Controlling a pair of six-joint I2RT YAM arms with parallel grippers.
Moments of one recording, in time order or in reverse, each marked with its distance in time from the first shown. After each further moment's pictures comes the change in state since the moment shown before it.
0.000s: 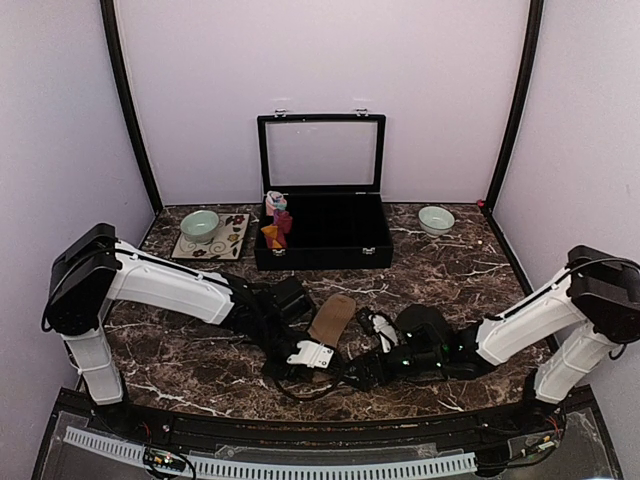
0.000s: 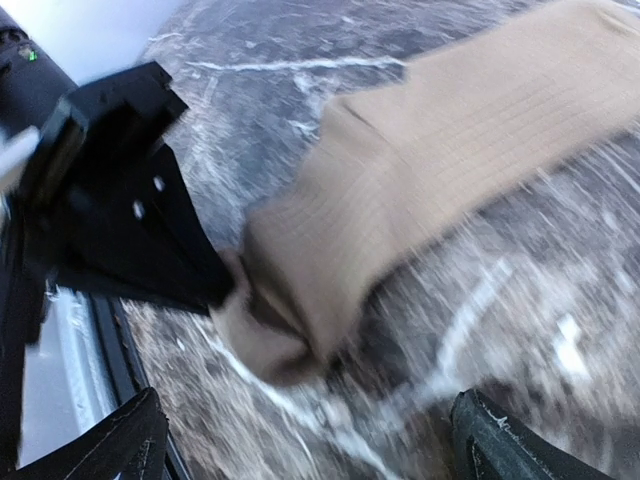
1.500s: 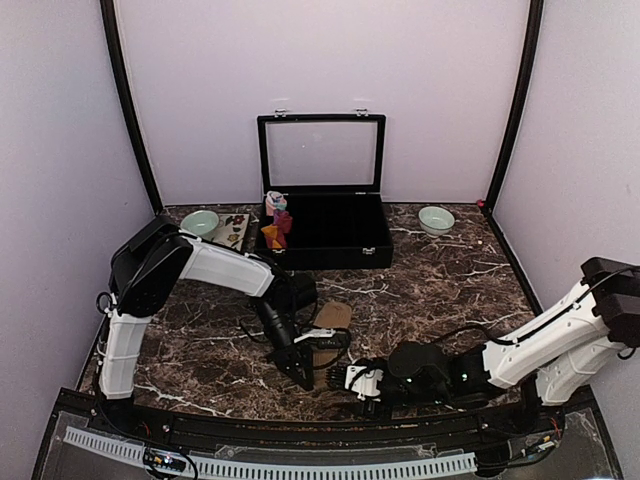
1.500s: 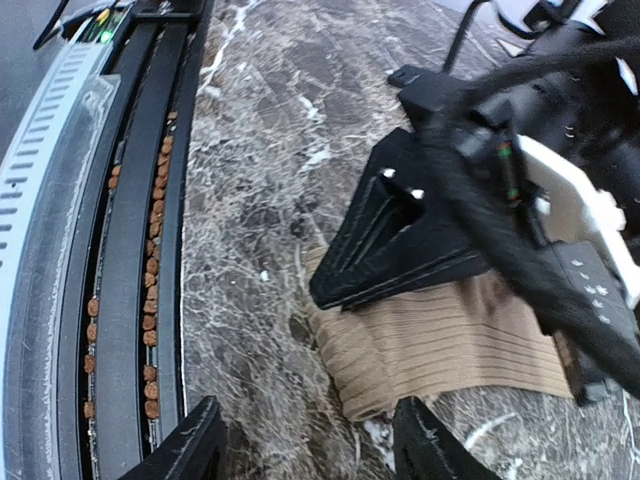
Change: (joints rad) left arm 0.175 0.373 0.352 -0.513 0.591 0.014; right arm 0.318 -0.109 0.007 -0.057 0.322 -0.798
